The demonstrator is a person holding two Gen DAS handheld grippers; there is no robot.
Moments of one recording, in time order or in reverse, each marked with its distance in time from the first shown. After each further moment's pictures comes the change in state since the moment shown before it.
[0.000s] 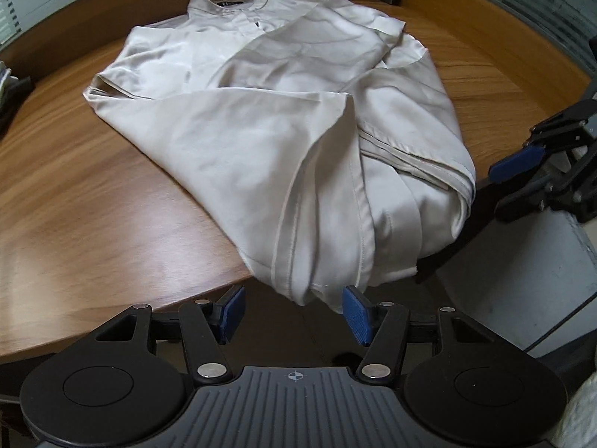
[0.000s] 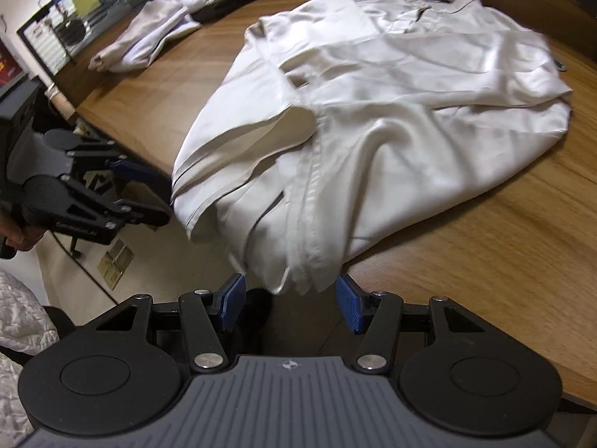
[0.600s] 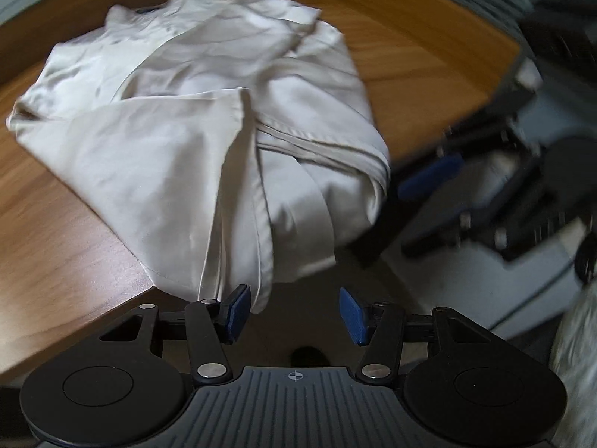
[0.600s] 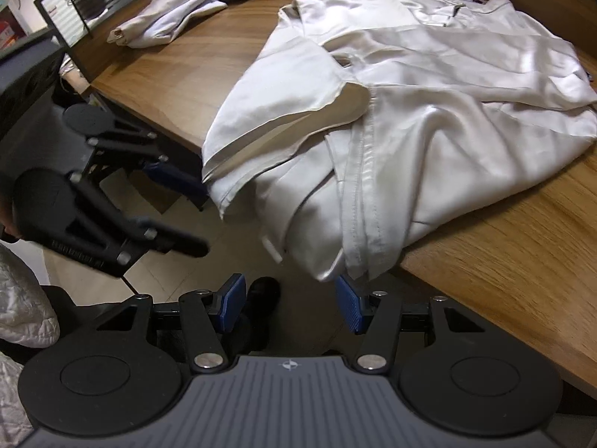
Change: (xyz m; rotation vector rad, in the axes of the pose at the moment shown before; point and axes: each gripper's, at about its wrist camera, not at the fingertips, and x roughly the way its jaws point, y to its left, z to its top) left arm -0.002 -0.037 -0.007 0.160 -0.004 -0.138; right arm 0.011 0.028 -0.009 -0.044 0.024 0.007
